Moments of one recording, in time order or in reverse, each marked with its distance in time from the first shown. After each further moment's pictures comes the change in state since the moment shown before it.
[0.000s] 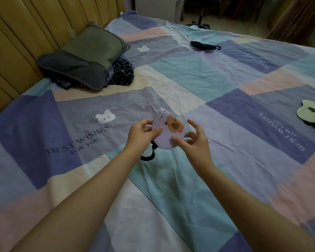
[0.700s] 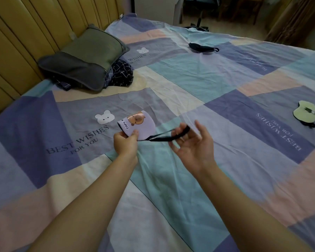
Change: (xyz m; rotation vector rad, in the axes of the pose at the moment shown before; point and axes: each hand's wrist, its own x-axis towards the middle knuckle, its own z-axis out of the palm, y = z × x) left_hand -0.006 -0.015 -0.003 -0.192 0.593 -0.263; right_hand -0.010 -0.030 0.000 0.908 -0.236 0.391
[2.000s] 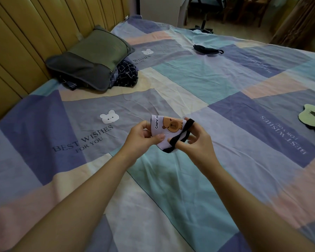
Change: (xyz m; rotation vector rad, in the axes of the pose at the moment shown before) left_hand -0.017 0.023 -0.018 0.168 -0.702 0.274; right_hand -0.003 0.000 -0.002 -0.999 0.033 -0.485
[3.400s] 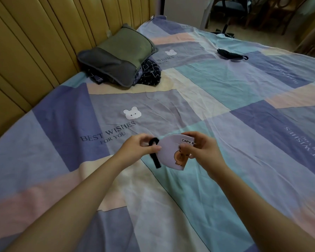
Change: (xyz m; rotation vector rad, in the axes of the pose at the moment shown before) left_hand -0.029 -0.028 -0.091 0.296 -0.033 -0.111; right_hand 0.000 0.003 0.049 -0.016 -0.171 0.190
